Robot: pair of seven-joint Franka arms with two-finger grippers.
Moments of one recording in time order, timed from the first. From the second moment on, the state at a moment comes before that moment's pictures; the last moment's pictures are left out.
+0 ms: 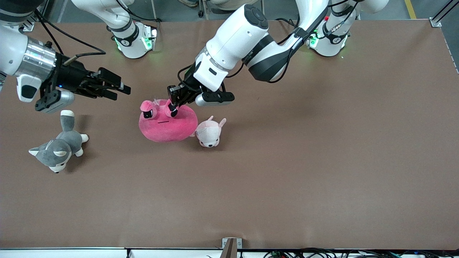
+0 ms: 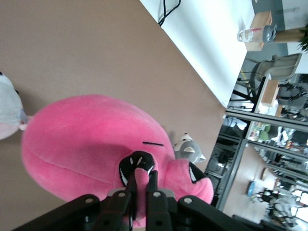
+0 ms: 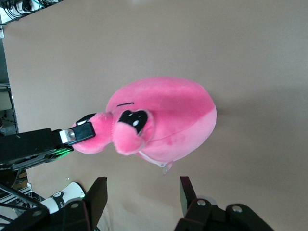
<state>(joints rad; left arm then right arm) -0.69 0.58 -0.26 -1.25 -0.22 2.62 -1.24 0.16 0.01 -0.01 -1.64 0.57 1.66 0.09</state>
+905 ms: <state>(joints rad) -0.72 0.59 -0.27 -1.25 -0.26 2.62 -1.25 0.20 0.09 -0.01 -1.64 0.57 1.70 0.17</state>
